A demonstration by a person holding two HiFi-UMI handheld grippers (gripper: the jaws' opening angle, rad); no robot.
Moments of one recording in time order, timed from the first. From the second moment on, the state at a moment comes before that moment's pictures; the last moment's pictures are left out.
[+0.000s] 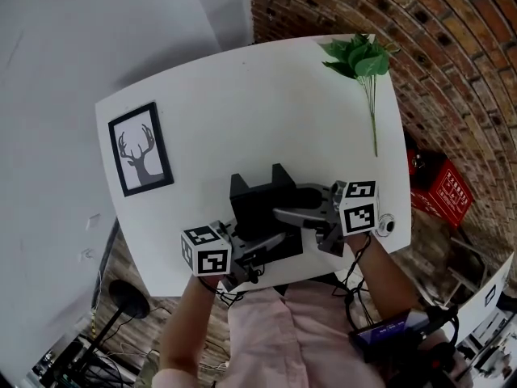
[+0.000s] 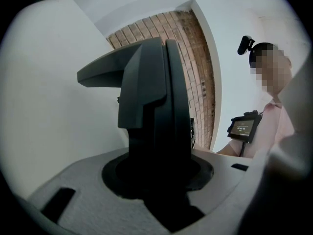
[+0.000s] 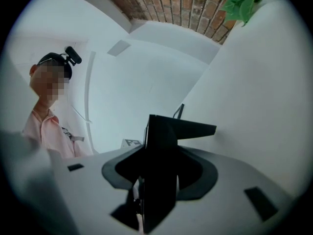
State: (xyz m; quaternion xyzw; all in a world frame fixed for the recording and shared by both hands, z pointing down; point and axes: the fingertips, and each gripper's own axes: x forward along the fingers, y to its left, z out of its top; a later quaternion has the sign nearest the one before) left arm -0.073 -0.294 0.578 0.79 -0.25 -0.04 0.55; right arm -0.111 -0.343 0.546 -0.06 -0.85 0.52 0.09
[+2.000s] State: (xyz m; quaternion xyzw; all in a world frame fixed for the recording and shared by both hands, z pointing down) left arm -0.142 -0.271 0.557 0.76 -0.45 -0.02 0.48; right arm -0.111 -0.343 0.559 -0.05 -0.84 0.52 0.13
